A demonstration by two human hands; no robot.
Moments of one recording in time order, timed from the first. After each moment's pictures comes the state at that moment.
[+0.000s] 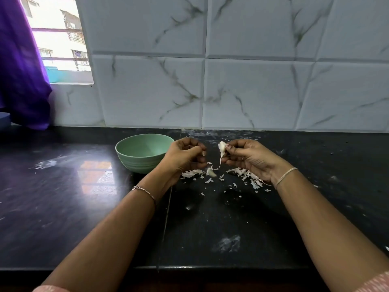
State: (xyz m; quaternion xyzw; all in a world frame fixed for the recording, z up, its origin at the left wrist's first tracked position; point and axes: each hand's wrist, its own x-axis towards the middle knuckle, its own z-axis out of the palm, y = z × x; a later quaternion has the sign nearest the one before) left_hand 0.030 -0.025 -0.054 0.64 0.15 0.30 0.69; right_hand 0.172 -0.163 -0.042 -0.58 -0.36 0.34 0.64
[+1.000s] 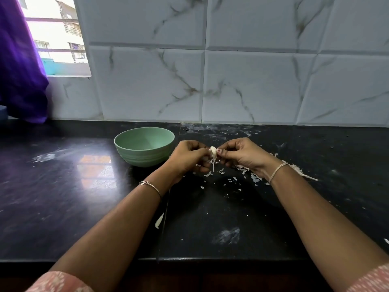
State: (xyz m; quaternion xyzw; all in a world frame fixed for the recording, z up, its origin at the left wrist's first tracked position) left_hand 0.039 -0.029 -0.067 0.70 0.18 0.24 0.65; right_hand 0.169 -0.151 -0.056 -0.69 -0.44 0.25 0.52
